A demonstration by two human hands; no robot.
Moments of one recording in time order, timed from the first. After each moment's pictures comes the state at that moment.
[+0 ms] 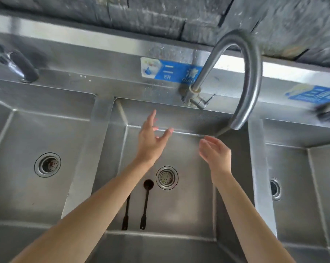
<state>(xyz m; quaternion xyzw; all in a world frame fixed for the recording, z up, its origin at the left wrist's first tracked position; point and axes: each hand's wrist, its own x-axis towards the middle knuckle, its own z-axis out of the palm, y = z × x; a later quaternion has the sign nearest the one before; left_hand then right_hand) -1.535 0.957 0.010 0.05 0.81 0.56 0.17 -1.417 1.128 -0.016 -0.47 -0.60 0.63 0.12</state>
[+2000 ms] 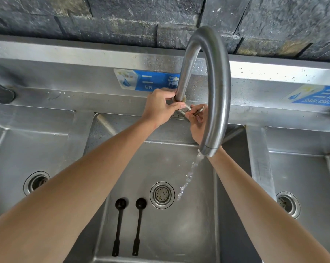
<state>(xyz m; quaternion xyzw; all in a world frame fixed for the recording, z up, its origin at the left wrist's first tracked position) -1.638 1.080 0.029 0.29 0.83 0.46 0.10 -1.536 1.205 -0.033 -0.24 -0.79 0.53 0.16</state>
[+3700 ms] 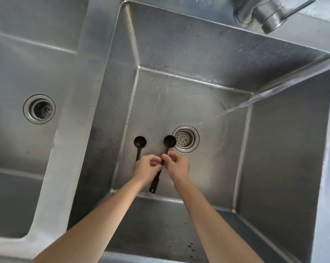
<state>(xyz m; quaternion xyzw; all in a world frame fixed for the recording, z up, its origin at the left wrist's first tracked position) -1.394 0.833 -0.224 -0.09 0.80 0.38 0.44 -1.349 0.945 -0.240 -0.51 -0.63 0.57 -0.15</state>
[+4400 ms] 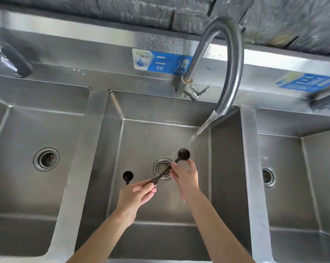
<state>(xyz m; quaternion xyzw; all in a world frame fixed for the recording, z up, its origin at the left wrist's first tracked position) -1.397 0.856 -0.058 -0.25 0.57 0.66 0.41 -1.369 1.037 -0.064 -0.55 -0.37 0.75 0.06</state>
